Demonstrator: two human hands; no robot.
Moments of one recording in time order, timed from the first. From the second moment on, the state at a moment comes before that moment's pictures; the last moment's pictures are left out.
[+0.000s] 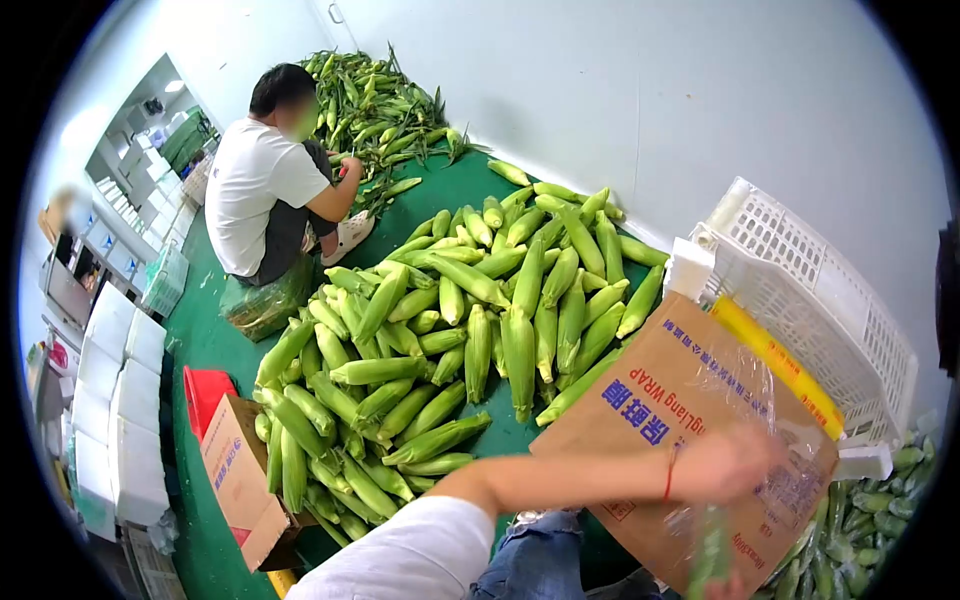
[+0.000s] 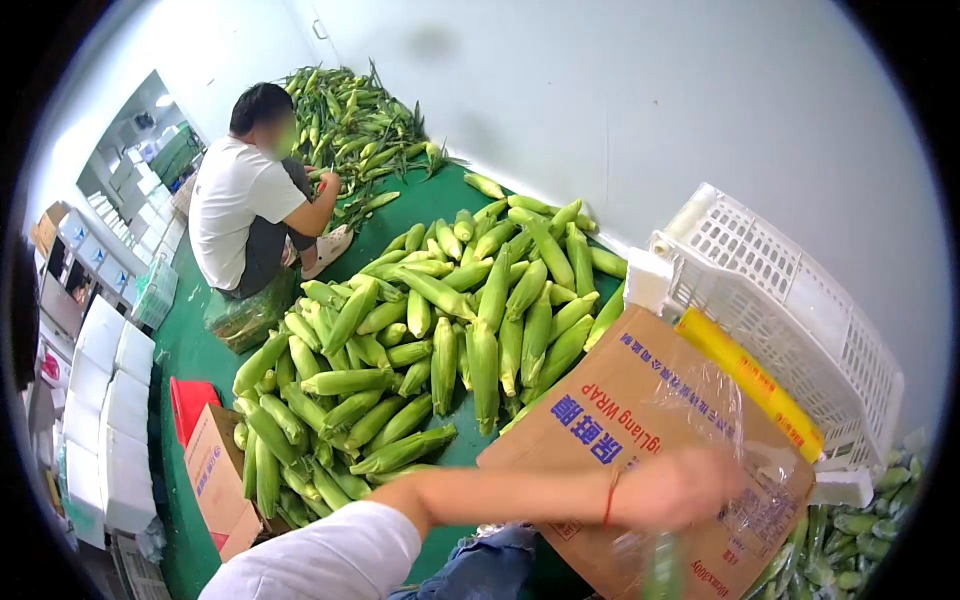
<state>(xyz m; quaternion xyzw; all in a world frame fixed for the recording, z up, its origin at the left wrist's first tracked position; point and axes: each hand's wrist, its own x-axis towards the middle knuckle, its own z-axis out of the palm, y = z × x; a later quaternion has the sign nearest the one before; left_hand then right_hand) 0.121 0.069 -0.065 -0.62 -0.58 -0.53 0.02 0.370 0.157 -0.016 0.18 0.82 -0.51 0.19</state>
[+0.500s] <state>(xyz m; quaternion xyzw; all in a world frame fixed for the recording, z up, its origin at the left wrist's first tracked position) 0.132 0.060 -0.029 -0.14 -0.28 -0.85 -0.42 0.346 0.155 -0.040 0.17 0.16 -0.94 0.24</state>
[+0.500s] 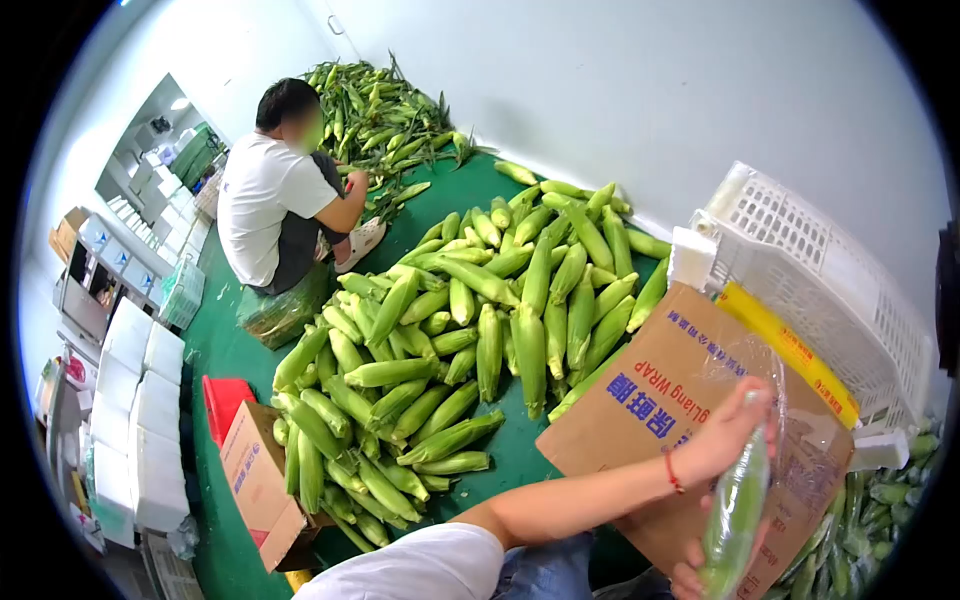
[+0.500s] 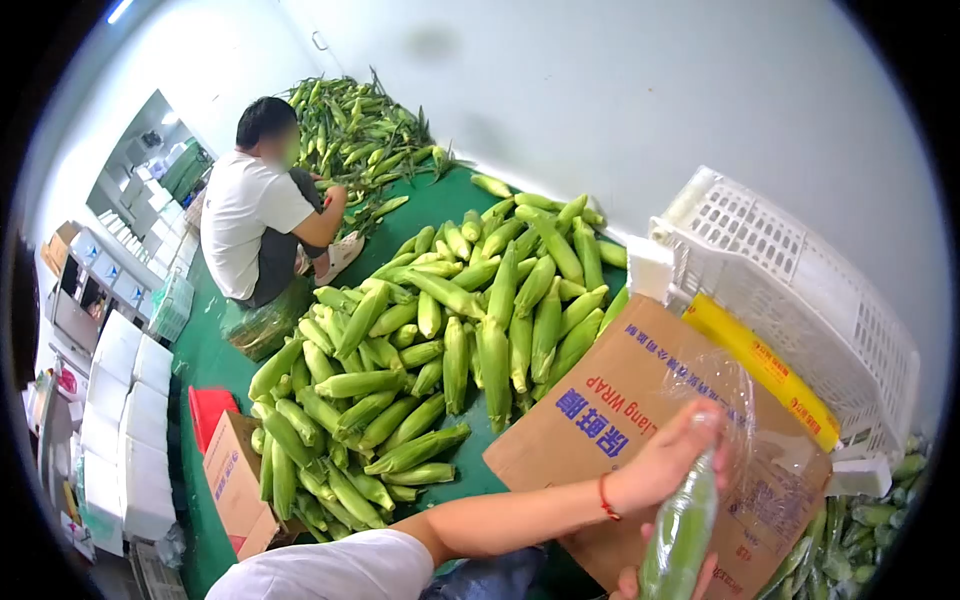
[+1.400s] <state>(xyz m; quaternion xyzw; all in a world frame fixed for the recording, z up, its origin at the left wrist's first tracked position) 0.248 0.062 0.007 -0.65 -0.66 -0.22 -0.30 0.394 0.134 -0.023 0.26 0.38 -0.81 -0.36</state>
